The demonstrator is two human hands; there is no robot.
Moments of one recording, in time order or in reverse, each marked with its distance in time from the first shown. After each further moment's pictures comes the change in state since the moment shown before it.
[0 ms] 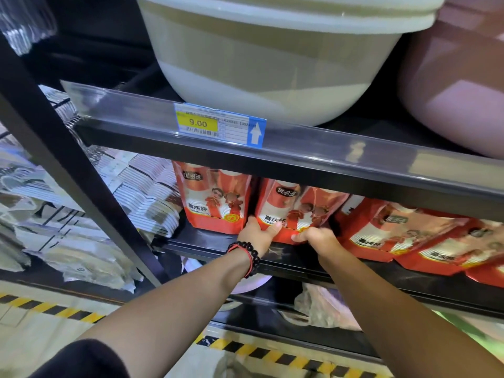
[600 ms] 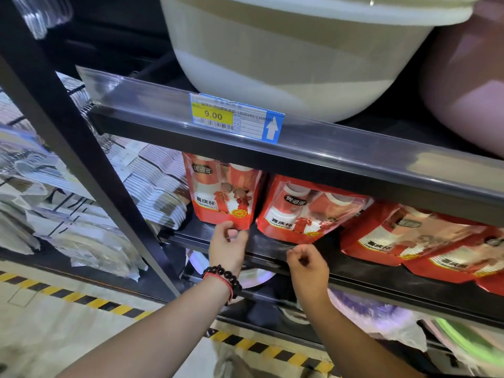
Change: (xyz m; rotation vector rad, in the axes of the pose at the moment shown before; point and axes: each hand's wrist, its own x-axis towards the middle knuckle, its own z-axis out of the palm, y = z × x) left_hand -0.038 -0.042 -0.027 -0.444 0.442 -0.032; right_hand -0.064 0.071 0.033 -0.111 0.131 -0.565
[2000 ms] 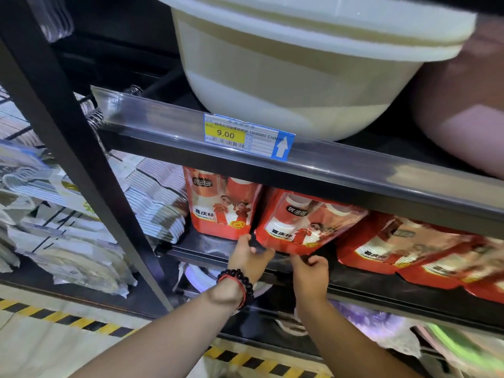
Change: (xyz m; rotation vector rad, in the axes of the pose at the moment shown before) left_hand 0.001 0.007 0.022 0.216 -0.359 -0.063; right_hand 0.014 -0.019 0.021 0.137 0.306 0.443
